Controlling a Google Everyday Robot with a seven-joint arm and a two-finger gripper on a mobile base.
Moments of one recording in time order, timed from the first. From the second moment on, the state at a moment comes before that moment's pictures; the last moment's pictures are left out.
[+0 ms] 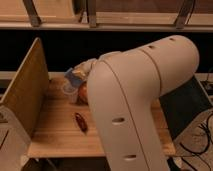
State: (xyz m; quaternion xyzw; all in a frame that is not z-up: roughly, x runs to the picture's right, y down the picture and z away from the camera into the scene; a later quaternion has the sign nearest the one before) arm -0.156 -0.110 0.795 -0.14 -0.43 0.28 0.84
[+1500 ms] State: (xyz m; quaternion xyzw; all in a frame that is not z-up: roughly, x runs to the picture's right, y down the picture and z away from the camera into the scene) arm -0.191 -0.118 0.819 -0.18 -0.53 0.30 0.77
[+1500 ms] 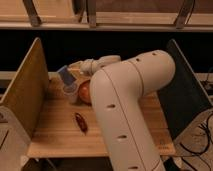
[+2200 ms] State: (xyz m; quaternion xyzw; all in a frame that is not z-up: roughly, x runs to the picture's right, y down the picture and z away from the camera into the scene) arm -0.190 -0.118 0.819 -0.18 -0.53 0.30 0.77
